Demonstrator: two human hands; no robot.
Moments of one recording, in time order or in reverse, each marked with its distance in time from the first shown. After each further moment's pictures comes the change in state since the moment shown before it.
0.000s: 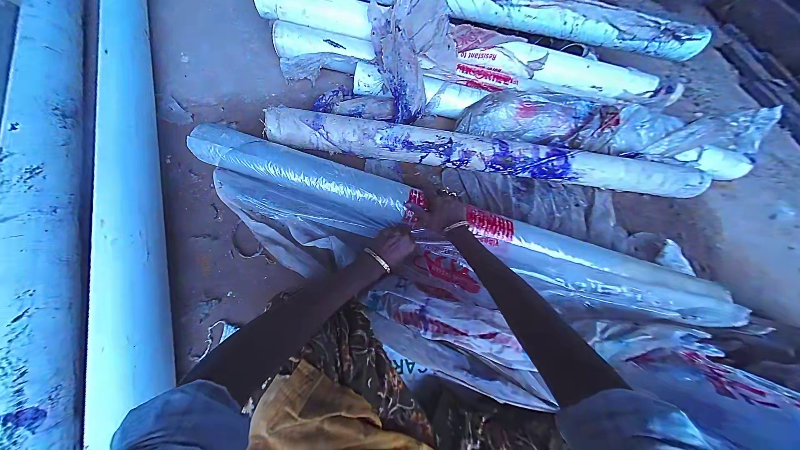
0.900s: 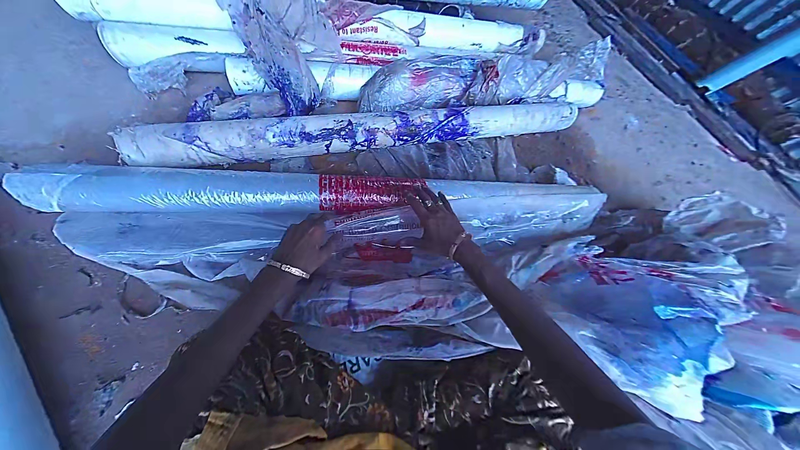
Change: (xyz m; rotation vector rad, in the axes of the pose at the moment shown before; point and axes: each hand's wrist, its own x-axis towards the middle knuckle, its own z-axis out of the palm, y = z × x) left_hand -0.008 0.009 -0.027 -0.161 0.099 -0.149; right_hand -0.116 0.117 -0.031 0.081 0.012 -0.057
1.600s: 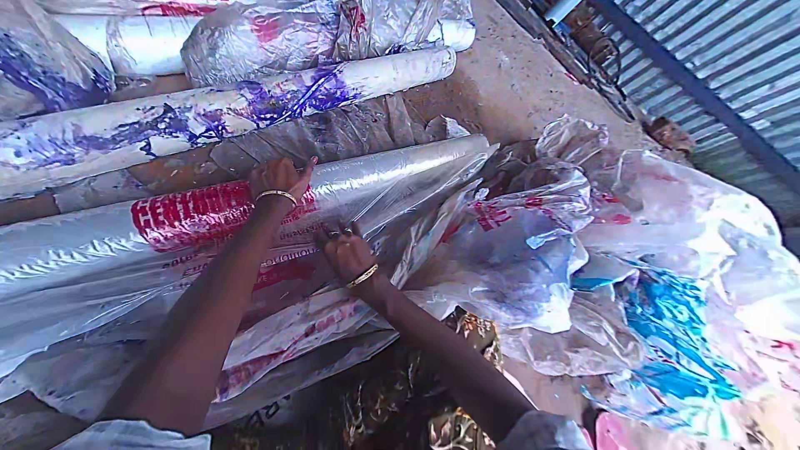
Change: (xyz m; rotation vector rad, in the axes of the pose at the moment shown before) left_hand 0.177 0.167 0.043 0.052 0.046 -0.108; right_hand -0.061 -0.006 0.039 0.124 -0.092 0.301
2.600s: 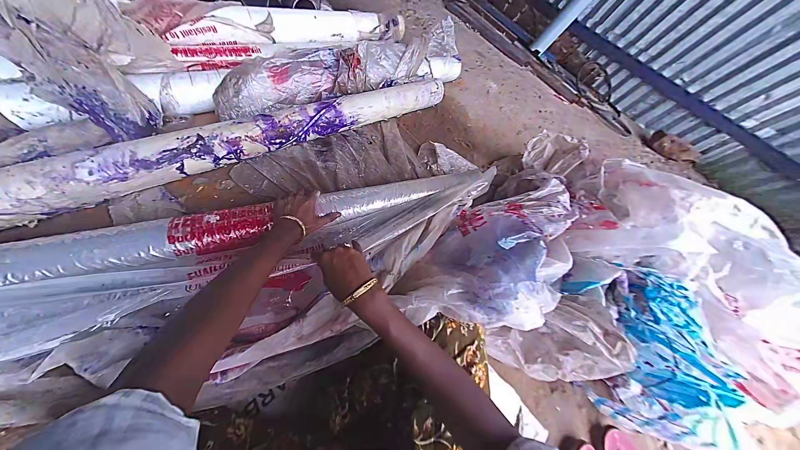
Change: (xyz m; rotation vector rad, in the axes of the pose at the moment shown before) left_hand -0.040 -0.002 0.029 0.162 -0.038 0.291; right_hand -0.057 -0.036 -0.065 -0.001 -0.226 0.062
